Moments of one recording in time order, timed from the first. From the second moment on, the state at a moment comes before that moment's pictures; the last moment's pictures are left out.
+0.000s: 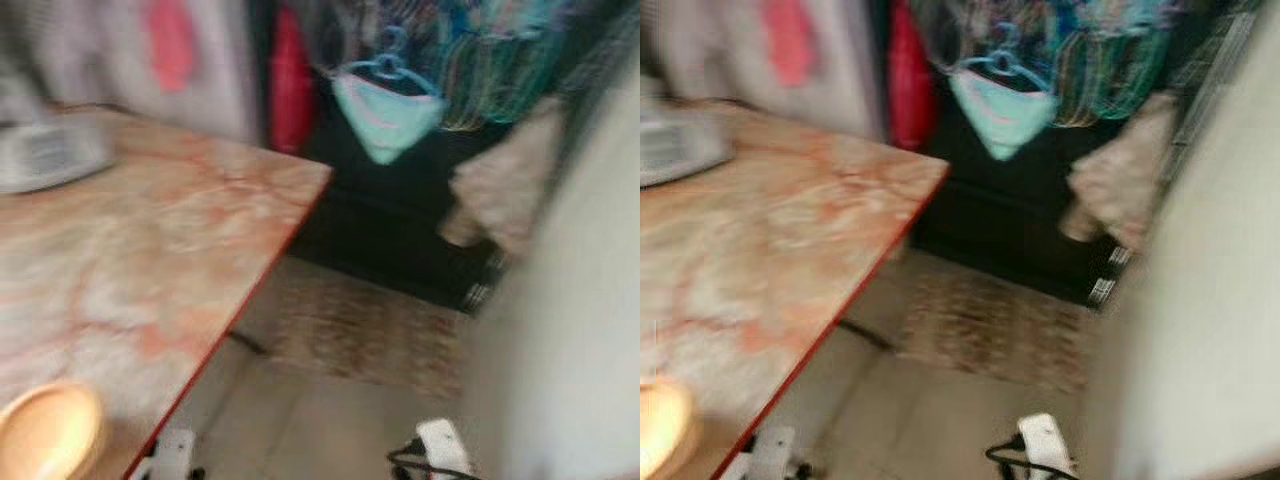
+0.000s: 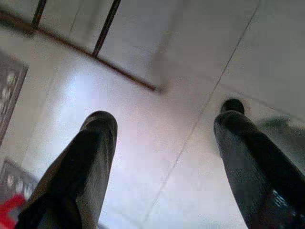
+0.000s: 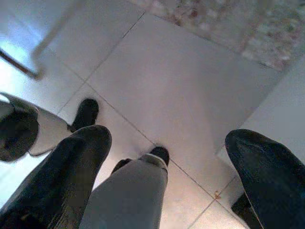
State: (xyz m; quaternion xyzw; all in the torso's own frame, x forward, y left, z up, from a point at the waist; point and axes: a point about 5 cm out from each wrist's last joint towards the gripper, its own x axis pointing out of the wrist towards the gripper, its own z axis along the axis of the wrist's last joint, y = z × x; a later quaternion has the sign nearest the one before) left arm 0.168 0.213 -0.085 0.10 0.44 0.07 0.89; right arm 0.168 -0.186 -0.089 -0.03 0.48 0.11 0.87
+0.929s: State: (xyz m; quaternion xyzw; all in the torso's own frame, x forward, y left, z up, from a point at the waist) left arm 0.173 0.206 -0.084 0.10 0.44 0.06 0.89; right arm 0.159 -0.184 -0.093 -0.04 0.49 0.12 0.86
